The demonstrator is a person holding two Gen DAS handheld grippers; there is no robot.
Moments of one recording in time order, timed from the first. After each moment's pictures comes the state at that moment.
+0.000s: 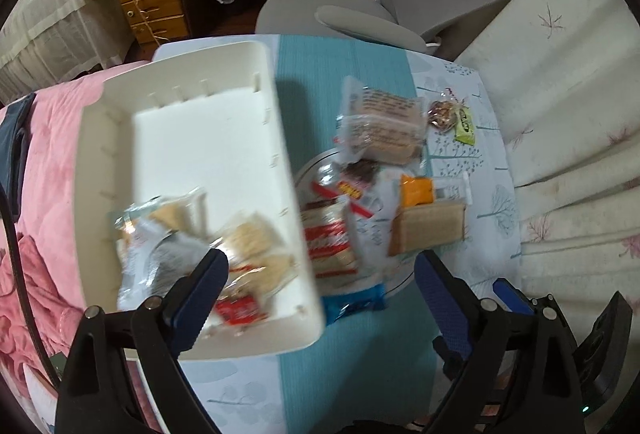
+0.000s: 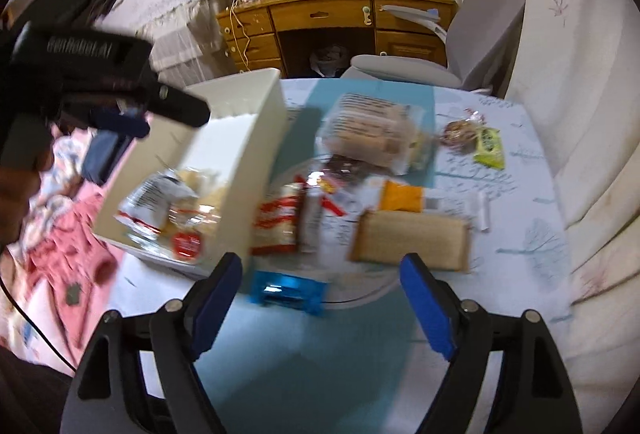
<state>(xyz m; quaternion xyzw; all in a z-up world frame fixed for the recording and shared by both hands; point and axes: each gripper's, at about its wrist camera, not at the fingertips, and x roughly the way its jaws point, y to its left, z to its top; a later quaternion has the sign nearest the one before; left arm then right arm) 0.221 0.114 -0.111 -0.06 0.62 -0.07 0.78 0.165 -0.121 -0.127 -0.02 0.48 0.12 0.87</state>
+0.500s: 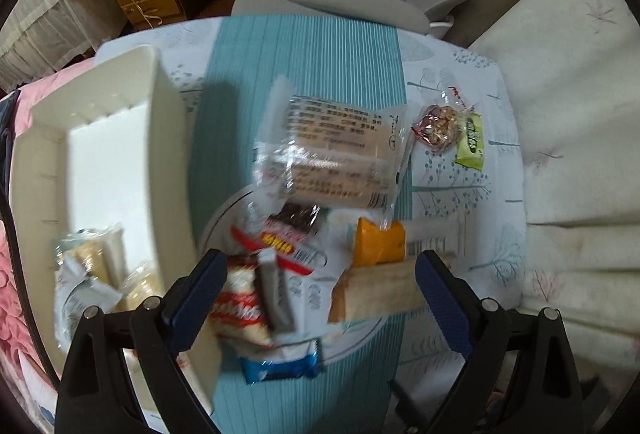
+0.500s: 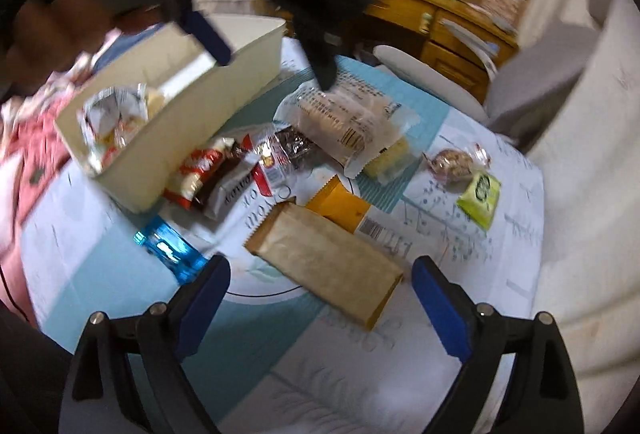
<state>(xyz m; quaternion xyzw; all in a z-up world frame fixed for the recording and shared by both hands) 0.313 0.021 -0.175 -0.06 0.67 -0.03 0.74 0.212 -0.167 -0.175 -0.20 0.47 0.22 0.83</state>
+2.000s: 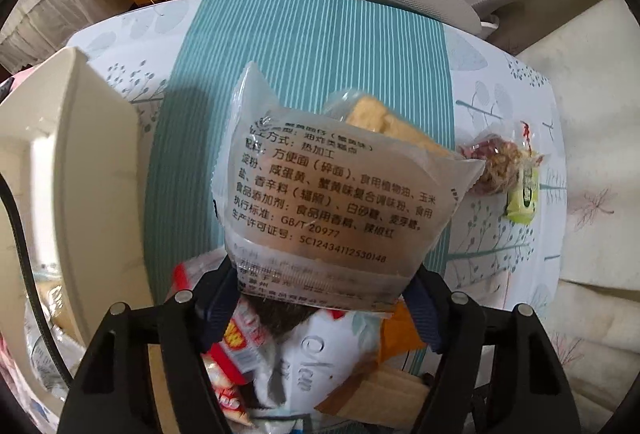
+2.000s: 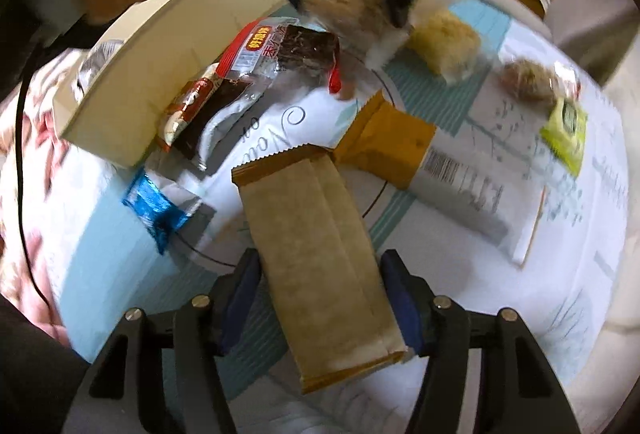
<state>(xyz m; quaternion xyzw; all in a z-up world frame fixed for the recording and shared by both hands) 0.376 0.019 -0.250 -0.08 0.68 0.00 0.73 0.247 -0.181 -0.240 -0.12 0.59 0.27 0.75</state>
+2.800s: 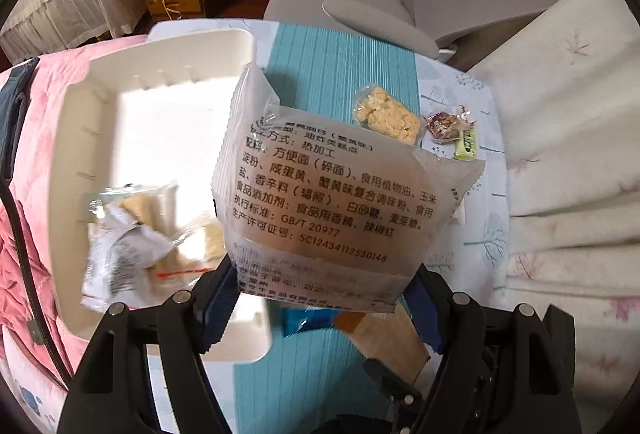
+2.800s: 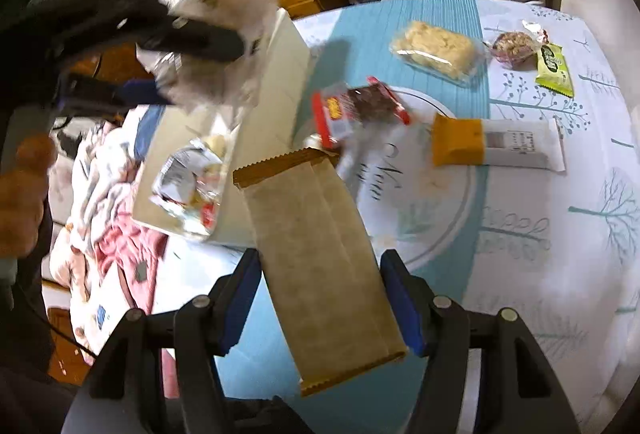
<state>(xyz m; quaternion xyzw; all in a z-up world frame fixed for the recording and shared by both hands) 0.241 0.106 -0.116 -0.11 0.63 -0.04 0.76 0.200 -0.139 -0.161 0.11 0.58 0.22 0.78</state>
